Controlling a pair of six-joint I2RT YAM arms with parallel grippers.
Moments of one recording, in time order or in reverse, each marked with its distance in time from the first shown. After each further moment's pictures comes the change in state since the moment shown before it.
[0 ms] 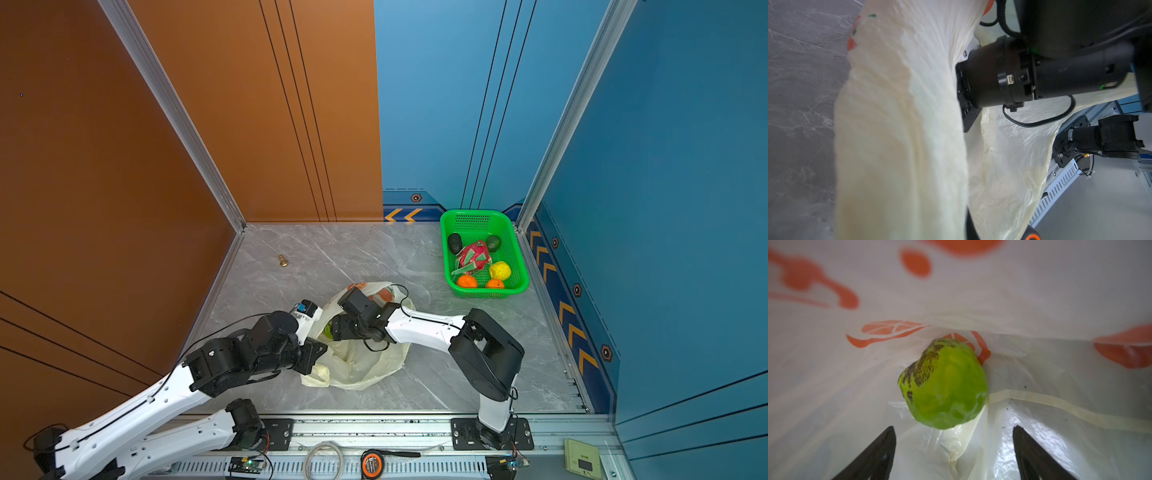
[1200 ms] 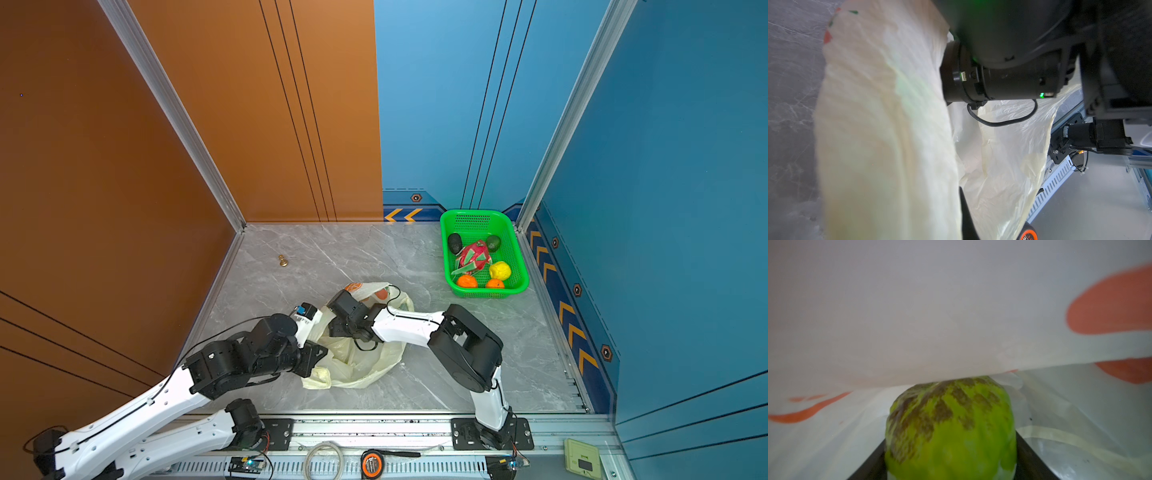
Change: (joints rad) left arm 0.000 -0.022 -0.033 0.013 0.025 -0.019; right arm 0.025 0.109 0.089 0.004 0.126 0.077
